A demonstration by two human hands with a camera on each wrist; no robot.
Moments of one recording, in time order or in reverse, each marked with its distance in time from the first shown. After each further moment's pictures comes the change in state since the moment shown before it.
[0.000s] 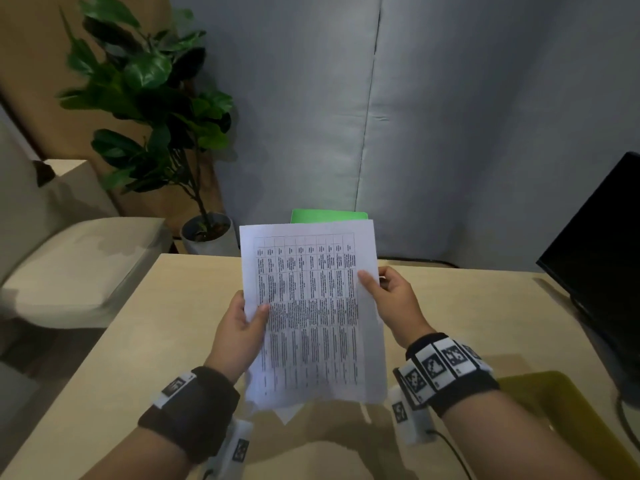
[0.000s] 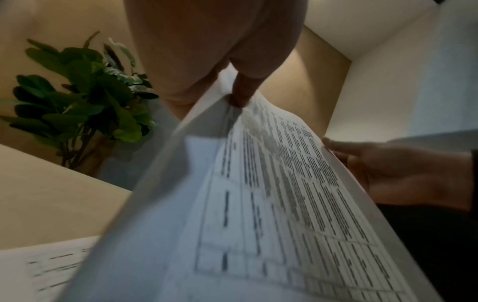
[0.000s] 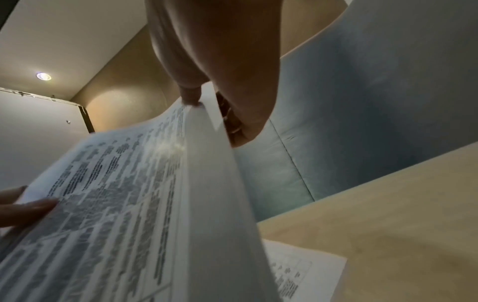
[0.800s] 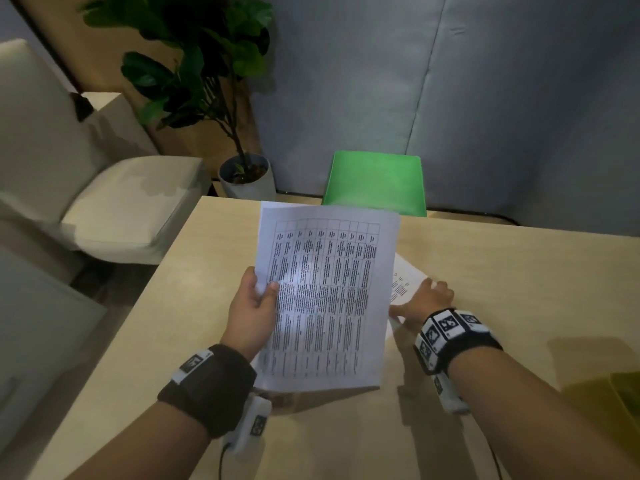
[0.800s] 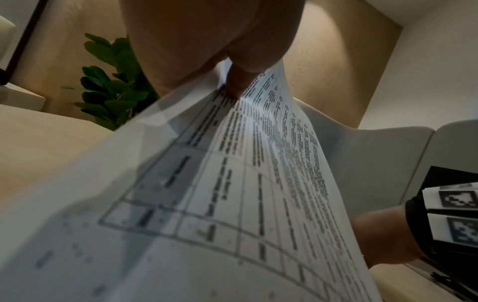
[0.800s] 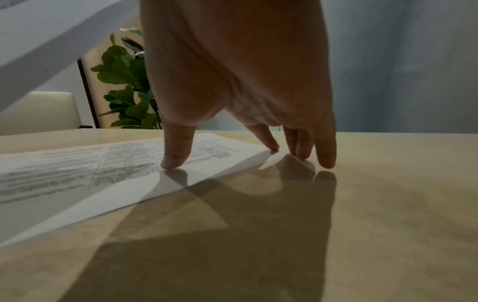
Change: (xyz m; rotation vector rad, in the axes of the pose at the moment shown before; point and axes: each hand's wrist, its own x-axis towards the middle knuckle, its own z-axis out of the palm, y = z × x) left_hand 0.008 -0.054 -0.050 0.069 0.108 -0.135; right_hand 0.052 0.133 0.046 -1.193 -0.152 0.496
